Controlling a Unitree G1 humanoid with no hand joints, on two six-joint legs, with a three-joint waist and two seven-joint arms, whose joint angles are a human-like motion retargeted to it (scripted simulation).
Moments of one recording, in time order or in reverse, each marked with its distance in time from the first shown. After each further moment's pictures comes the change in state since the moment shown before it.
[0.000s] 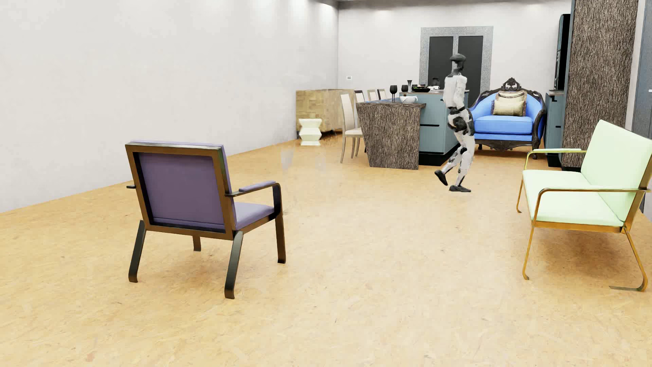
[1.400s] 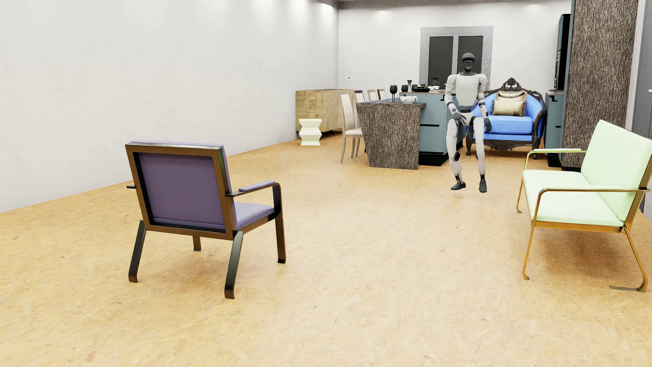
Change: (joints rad) body -0.054 0.068 0.106 -0.126 -0.100 -0.085 -0.155 -0.250 -0.016 -0.510 -0.110 0.287 -0.205 -0.113 -0.103 -0.063 -0.175 -0.046 0.035 0.106 0.505 -0.180 -0.346 -0.034 0.005 -0.113 -0.210 -0.128 0.022
